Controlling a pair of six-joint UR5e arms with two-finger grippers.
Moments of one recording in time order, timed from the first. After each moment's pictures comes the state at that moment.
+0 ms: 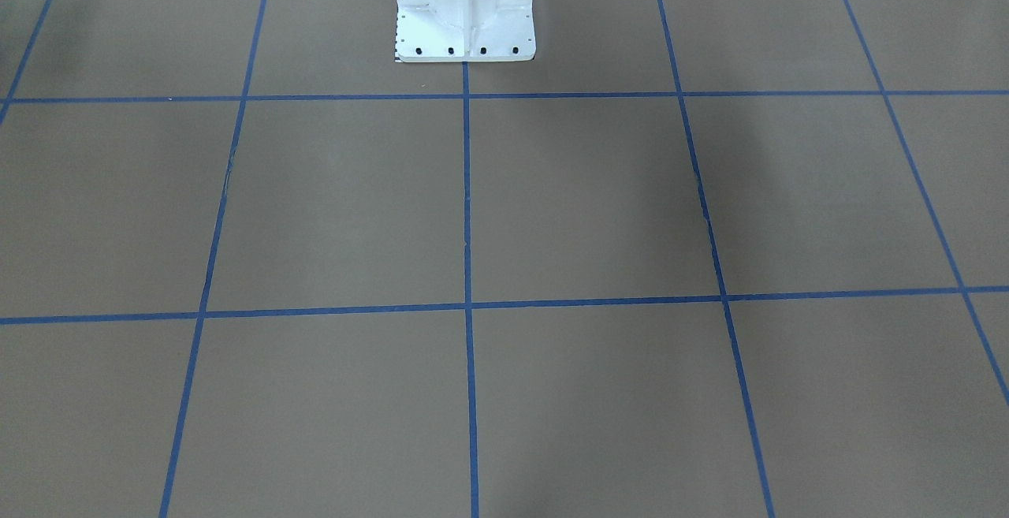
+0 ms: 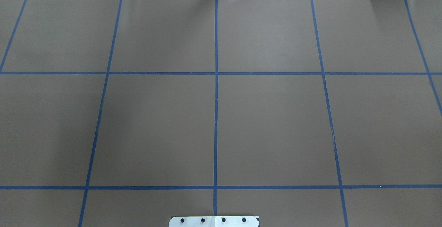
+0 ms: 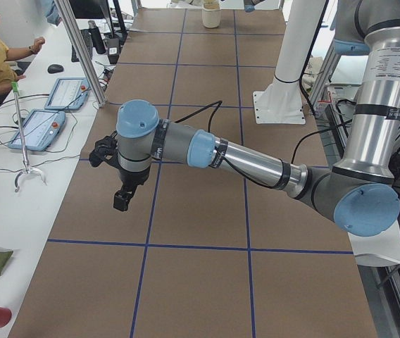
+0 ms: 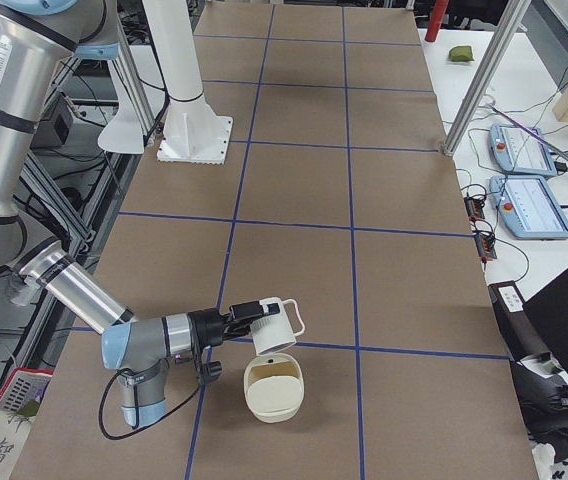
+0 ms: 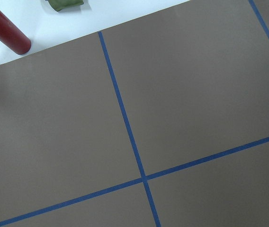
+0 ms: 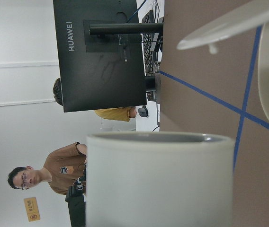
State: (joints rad) left arm -1.69 -1.73 -1.74 -1.51 -2.35 0.22; right arm 1.39 -1.94 1.14 0.88 1.82 2.43
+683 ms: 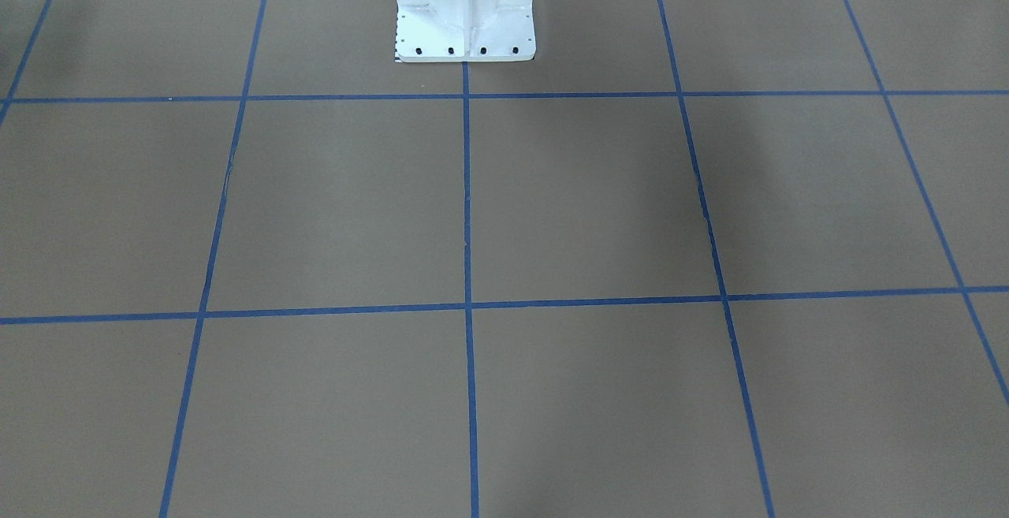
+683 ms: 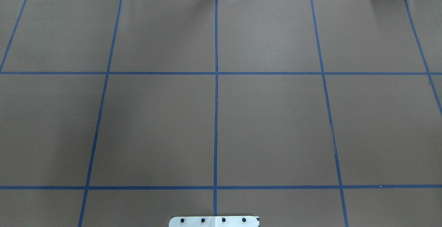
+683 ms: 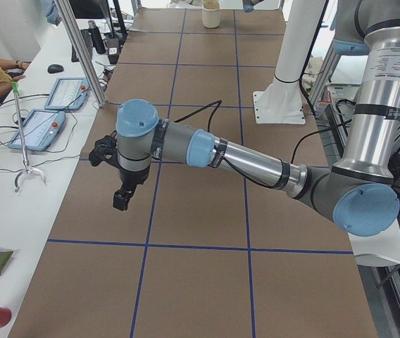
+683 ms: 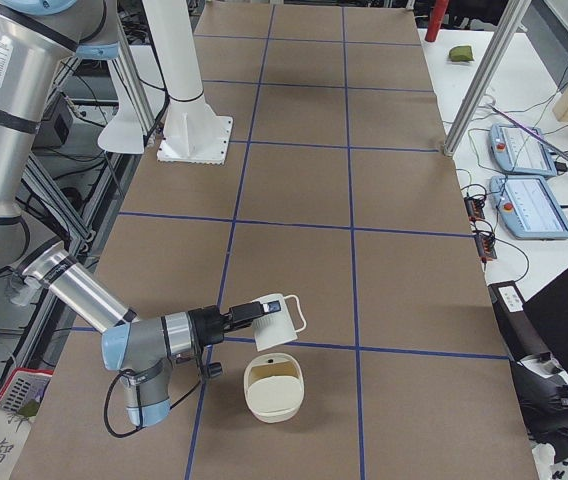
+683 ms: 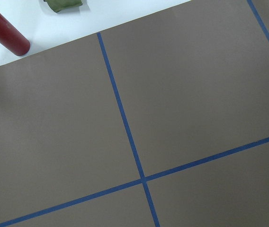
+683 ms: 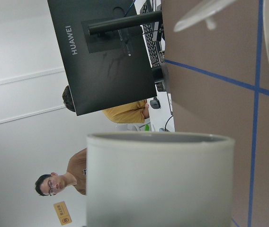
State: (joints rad) left arm -1.69 -1.73 -1.73 -1.51 -2.35 0.22; right arm 1.39 -1.94 1.13 0.93 1.79 2.58
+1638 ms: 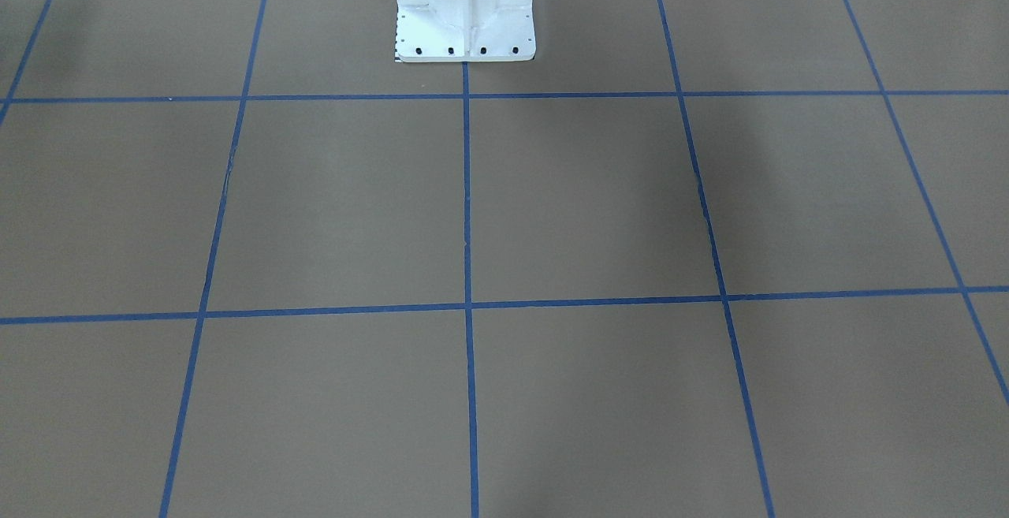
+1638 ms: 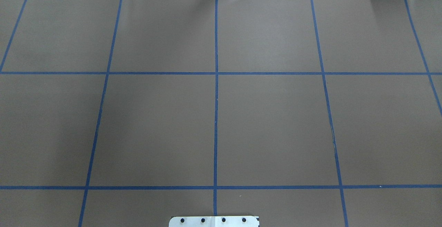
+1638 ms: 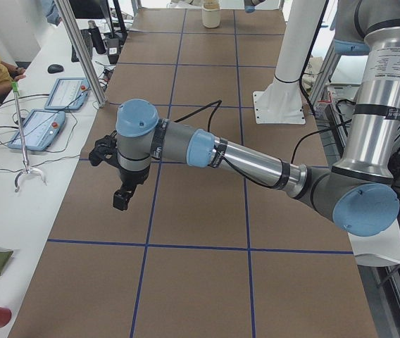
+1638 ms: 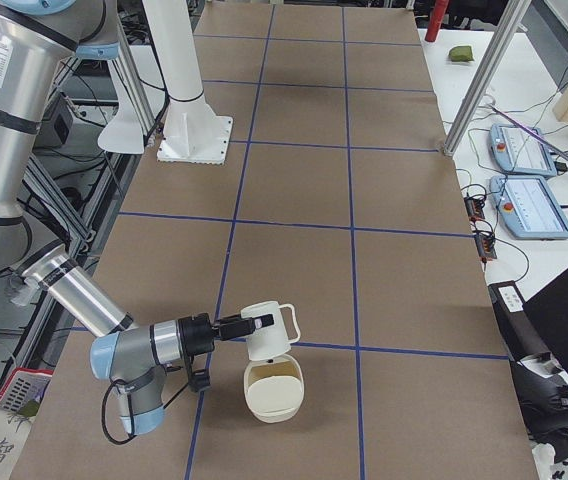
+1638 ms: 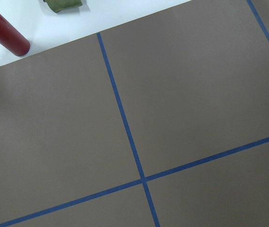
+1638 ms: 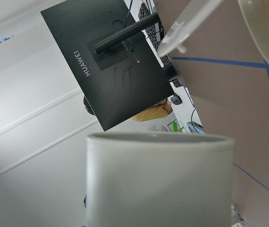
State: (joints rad) left arm -1.69 -1.73 -1.74 -1.51 -2.35 0.22; right arm 1.40 -1.92 1.06 1.04 1.68 2.83
